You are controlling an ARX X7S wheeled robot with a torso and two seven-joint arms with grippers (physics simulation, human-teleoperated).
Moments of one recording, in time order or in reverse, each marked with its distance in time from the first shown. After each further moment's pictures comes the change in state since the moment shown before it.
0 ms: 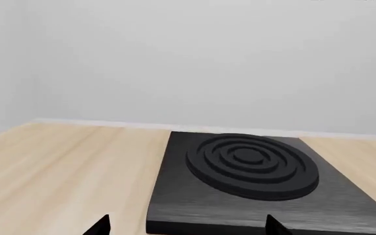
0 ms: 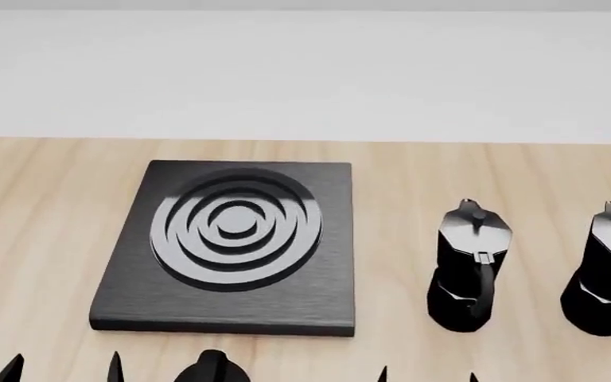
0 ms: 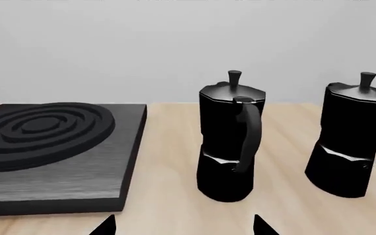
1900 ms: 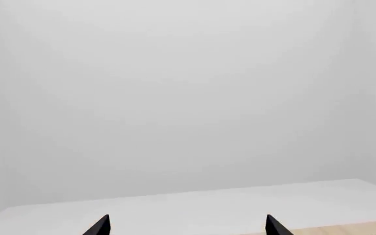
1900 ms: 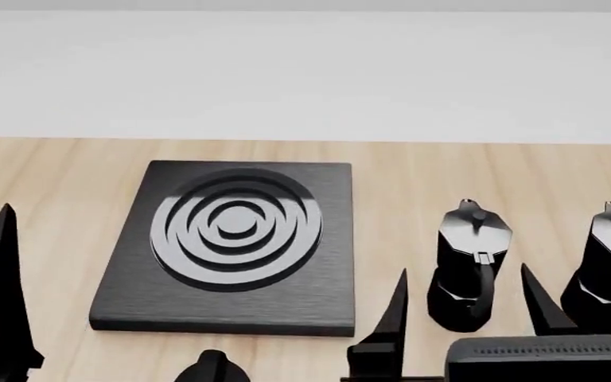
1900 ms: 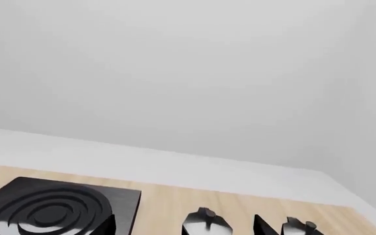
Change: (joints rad) left arm -0.416 -0.616 0.030 1.050 -0.803 -0.718 -0.669; right arm 0.066 0.243 0.071 -0.931 0.167 0.775 0.178
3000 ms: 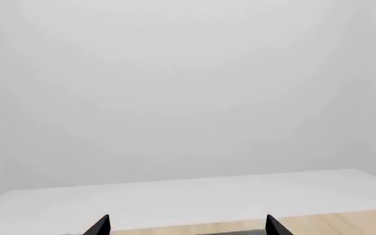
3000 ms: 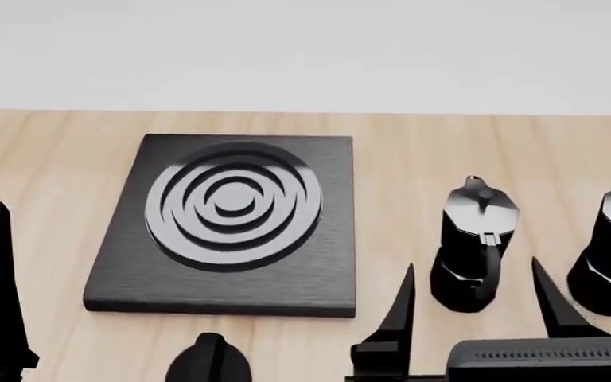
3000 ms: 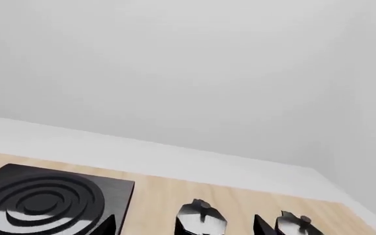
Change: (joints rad) left arm -0.025 -0.068 0.087 -0.008 -0.001 0.103 -0.046; right arm 0.004 0.030 -0.016 -0.031 -0.018 0.007 0.030
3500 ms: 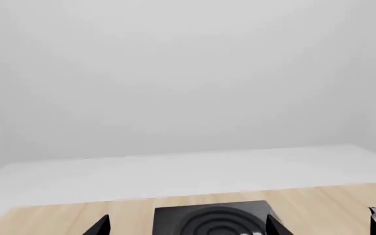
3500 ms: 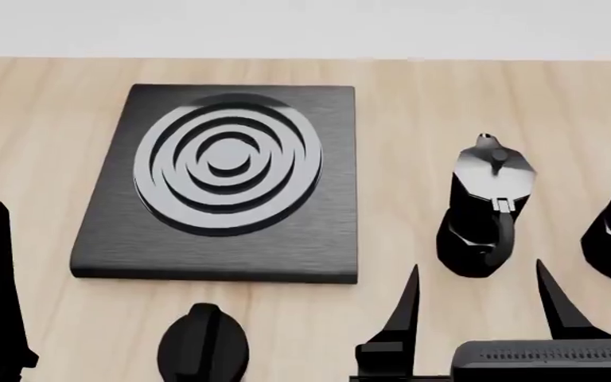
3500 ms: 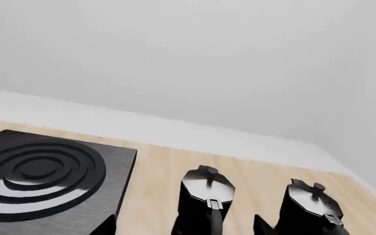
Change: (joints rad) left arm -0.008 -0.013 0.021 -0.004 0.002 0.020 -0.008; right arm -0.008 0.005 0.004 0.013 0.001 -0.019 0.004
